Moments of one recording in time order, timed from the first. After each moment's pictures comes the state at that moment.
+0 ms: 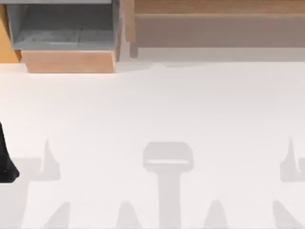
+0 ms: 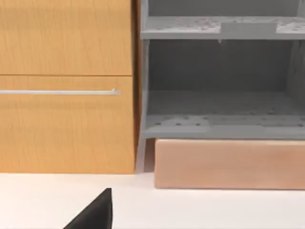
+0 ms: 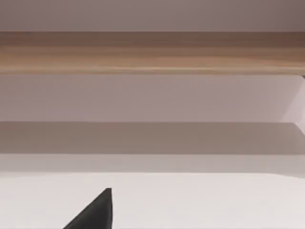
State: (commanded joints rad) left arm 0.00 0.00 0.00 0.00 0.00 0.00; right arm 0.00 0.00 0.00 0.00 0.00 0.00
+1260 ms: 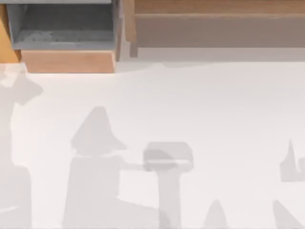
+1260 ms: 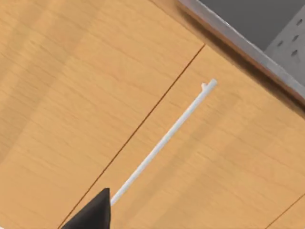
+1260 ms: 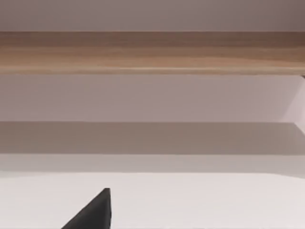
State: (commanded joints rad) left arm 0.27 1.38 0.66 0.71 0.28 0.96; right arm 0.00 0.00 0.00 0.00 0.00 0.00
